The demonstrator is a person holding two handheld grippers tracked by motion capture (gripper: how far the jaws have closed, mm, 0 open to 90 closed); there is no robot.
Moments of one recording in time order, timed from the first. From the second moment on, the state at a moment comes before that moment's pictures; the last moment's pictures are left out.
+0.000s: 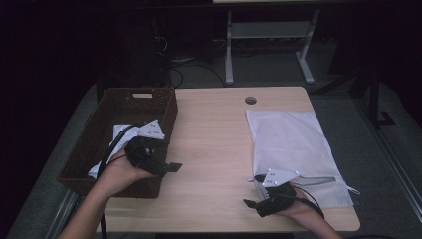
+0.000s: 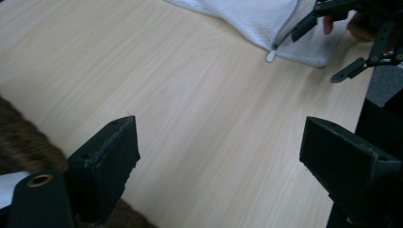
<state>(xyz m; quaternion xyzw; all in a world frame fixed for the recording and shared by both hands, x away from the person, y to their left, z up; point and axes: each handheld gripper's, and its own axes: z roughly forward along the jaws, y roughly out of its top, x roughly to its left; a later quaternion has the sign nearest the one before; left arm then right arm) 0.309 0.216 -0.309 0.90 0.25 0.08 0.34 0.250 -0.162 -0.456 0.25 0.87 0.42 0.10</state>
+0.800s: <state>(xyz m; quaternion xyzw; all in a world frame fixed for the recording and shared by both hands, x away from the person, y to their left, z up) 0.363 0.309 -0.307 0.87 0.38 0.13 0.27 0.252 -0.163 -0.458 0.25 0.86 0.42 0.10</state>
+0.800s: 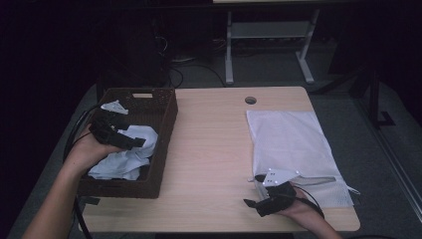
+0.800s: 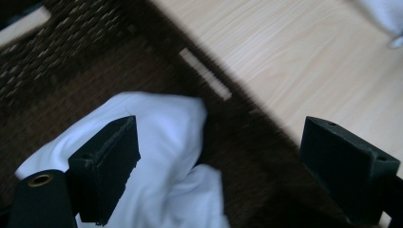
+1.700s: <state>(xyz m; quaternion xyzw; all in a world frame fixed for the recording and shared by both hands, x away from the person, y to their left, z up) 0.414 0.339 -0.397 0.86 0.47 0.10 0.17 0.252 -0.164 -0.459 0.25 0.87 0.42 0.10</state>
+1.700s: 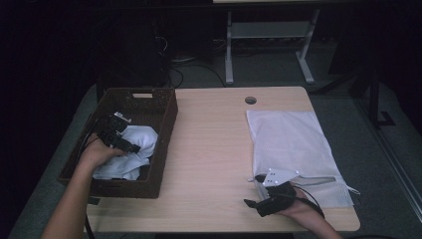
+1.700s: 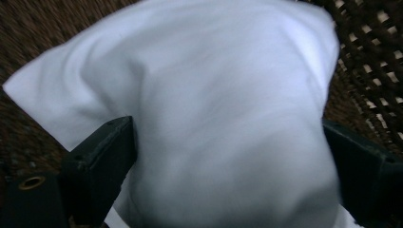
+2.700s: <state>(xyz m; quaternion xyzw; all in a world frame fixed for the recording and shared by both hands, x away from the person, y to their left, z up) 0.419 0.336 -0.424 0.88 0.46 0.08 0.12 0.251 -0.164 -0.459 0.25 0.87 0.42 0.10</state>
